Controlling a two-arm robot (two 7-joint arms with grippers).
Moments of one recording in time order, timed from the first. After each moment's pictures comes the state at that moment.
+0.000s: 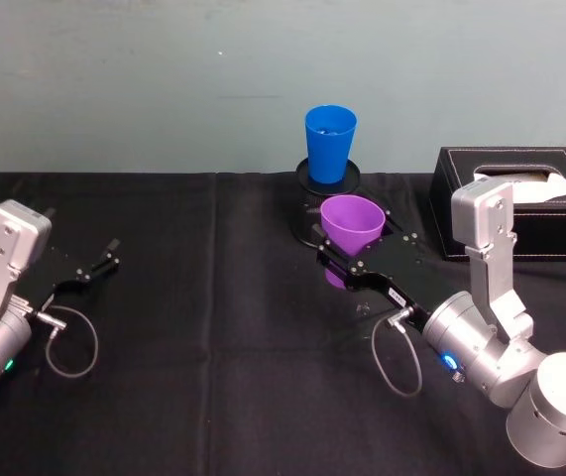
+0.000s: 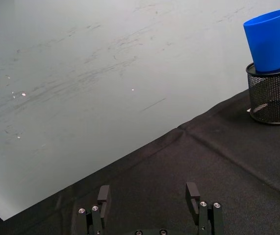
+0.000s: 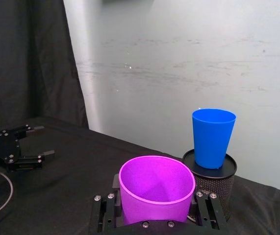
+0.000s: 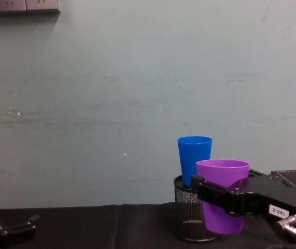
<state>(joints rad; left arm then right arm) -0.20 0.60 0.45 -1.41 -0.25 -0.12 0.03 0.13 0.32 -0.36 -1.59 0.31 -0.03 0.25</state>
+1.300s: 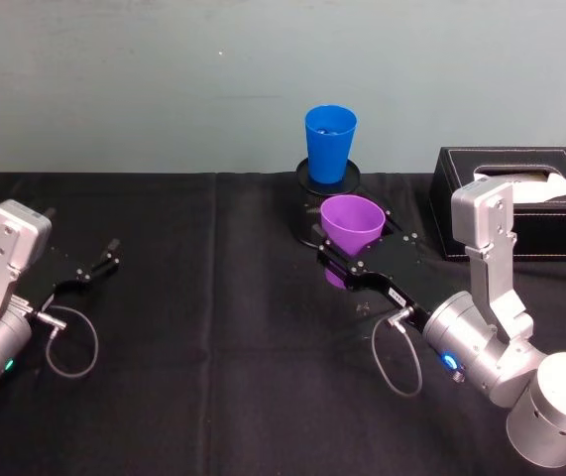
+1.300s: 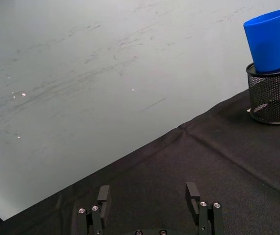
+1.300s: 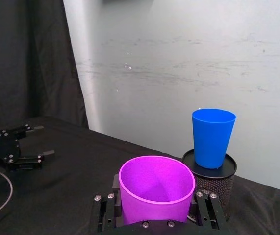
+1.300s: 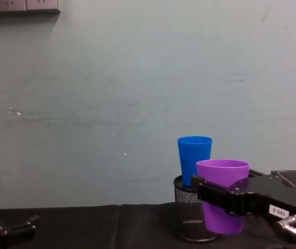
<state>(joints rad) -0.20 0.60 0.45 -1.41 -0.25 -0.12 0.03 0.13 0.32 -0.36 -1.58 0.31 -0.03 0.25</state>
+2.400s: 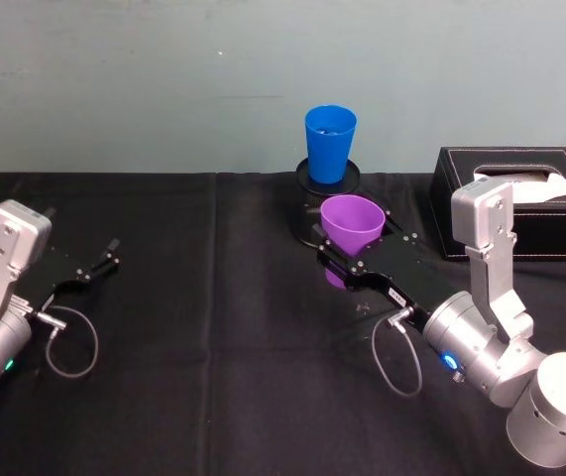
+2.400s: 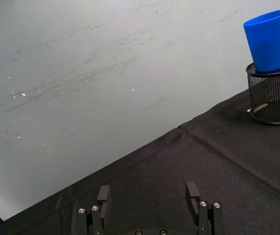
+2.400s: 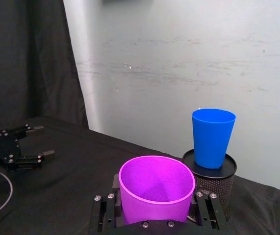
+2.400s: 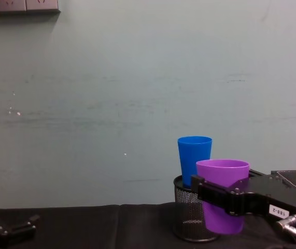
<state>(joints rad) -0.20 0.60 0.45 -1.41 -0.25 -0.12 0.03 0.13 0.32 -0.36 -1.58 0.31 -0.03 0.25</state>
